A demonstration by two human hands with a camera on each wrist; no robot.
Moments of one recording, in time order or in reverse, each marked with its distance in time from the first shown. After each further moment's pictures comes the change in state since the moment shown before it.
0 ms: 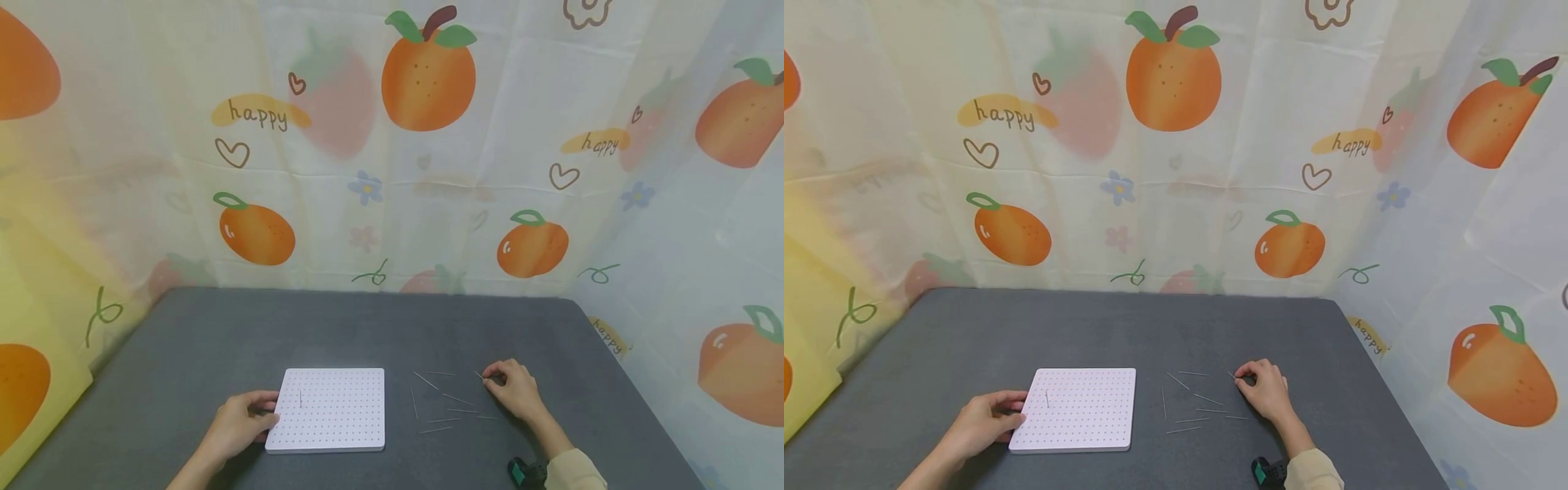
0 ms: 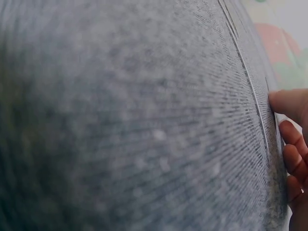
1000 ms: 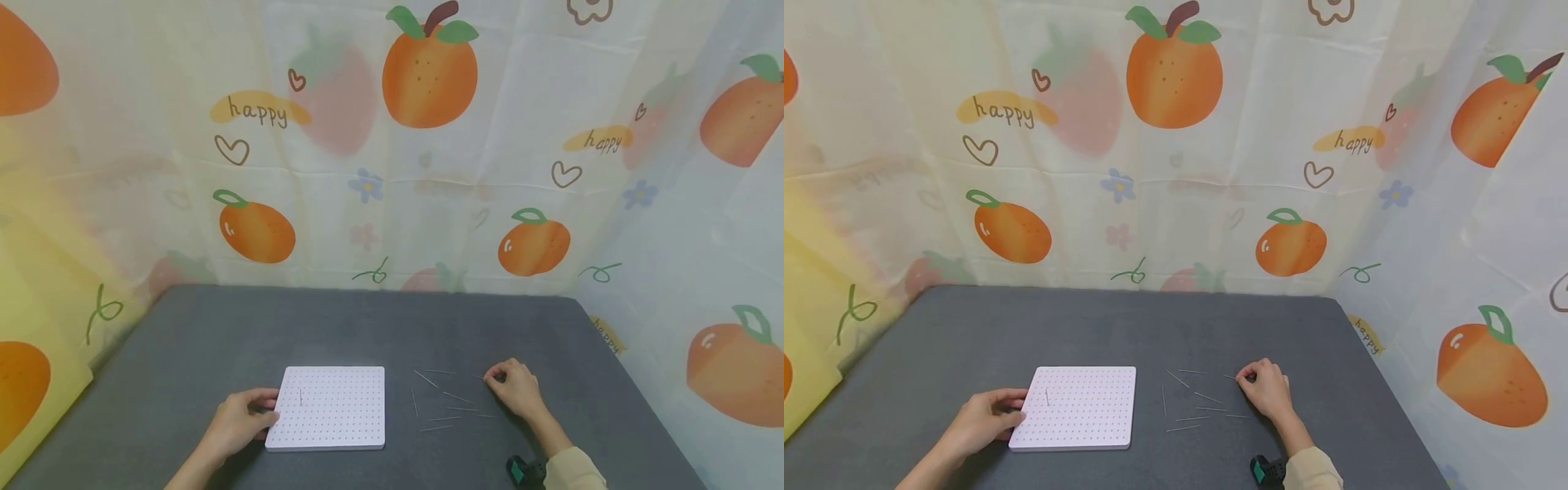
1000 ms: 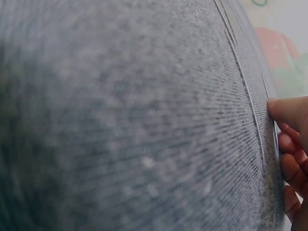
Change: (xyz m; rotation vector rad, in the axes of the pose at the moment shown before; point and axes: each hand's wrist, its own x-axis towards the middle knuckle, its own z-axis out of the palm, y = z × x) left_hand 0.002 -0.001 0.000 0.022 0.000 0.006; right_hand 0.002 -0.003 0.000 -0.055 -0.001 0.063
